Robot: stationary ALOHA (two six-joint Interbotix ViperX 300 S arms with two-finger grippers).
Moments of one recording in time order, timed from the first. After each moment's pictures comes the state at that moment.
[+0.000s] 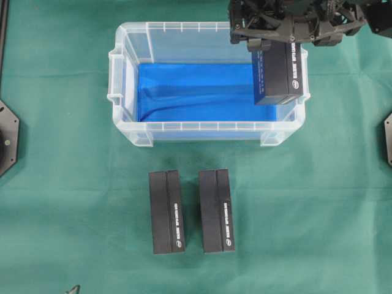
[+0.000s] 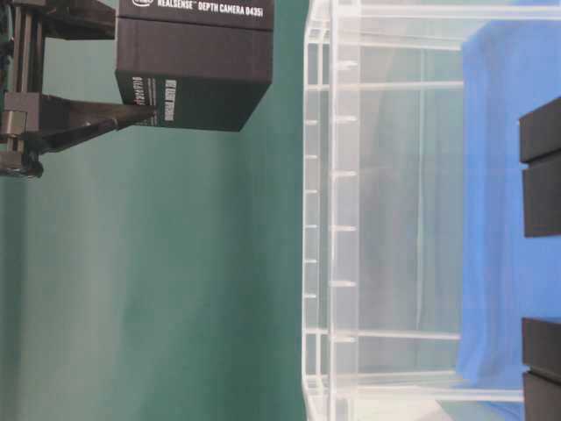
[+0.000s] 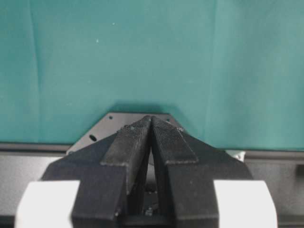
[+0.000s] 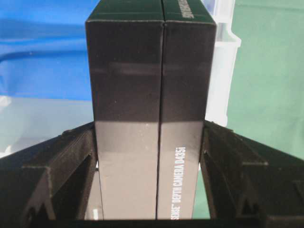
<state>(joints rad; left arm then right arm) -0.10 -0.86 0.49 0.04 1.55 -0.15 -0.17 0.01 -0.26 -0.18 1.69 1.47</state>
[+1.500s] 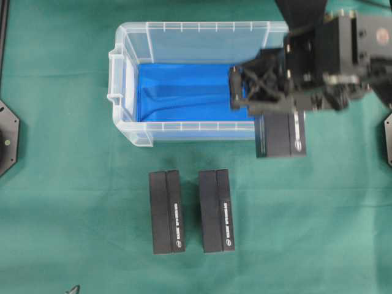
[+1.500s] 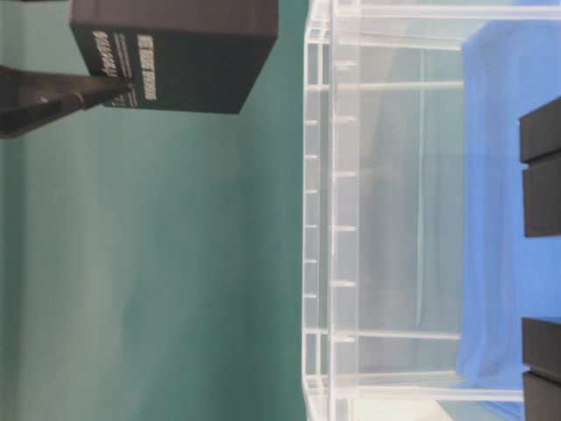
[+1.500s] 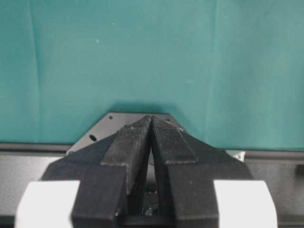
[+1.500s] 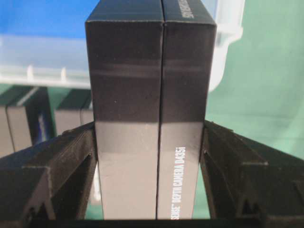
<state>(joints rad) -0.10 -0.86 0.49 0.04 1.55 -0.15 0.08 0.01 -0.26 -0.18 1.75 1.70</state>
